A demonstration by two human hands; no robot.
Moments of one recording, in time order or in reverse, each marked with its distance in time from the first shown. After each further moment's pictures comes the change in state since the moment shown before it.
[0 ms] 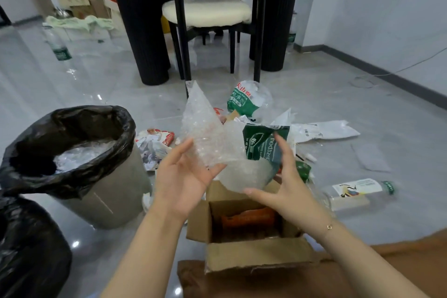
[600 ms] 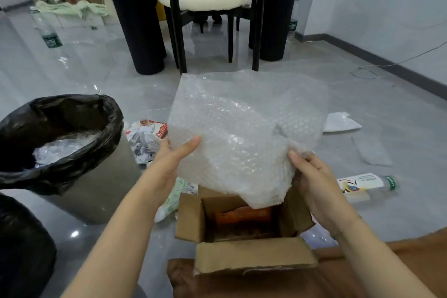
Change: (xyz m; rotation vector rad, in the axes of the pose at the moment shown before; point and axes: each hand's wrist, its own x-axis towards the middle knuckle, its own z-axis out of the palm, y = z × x) left_hand 0.031 0.006 -0.046 0.720 0.324 -0.049; right_hand 0.014 0.038 -0.028 0.764 0.226 0.296
